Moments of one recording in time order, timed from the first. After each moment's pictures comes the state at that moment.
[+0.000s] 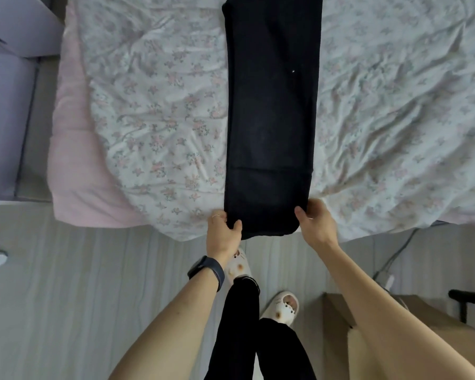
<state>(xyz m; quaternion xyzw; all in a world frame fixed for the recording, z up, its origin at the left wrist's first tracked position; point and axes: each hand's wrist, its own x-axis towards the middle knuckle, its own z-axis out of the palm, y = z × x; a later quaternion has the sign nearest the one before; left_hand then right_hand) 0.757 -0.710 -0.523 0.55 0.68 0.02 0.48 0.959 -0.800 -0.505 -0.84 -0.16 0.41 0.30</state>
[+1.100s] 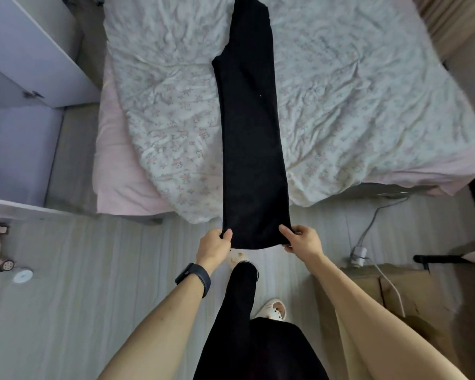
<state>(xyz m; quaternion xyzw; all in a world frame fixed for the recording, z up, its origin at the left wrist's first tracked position) 0.663 -0.828 -0.349 0.61 0.62 -0.09 0.49 0.860 -0.957 -0.371 -0.81 -0.06 0.48 0.34</state>
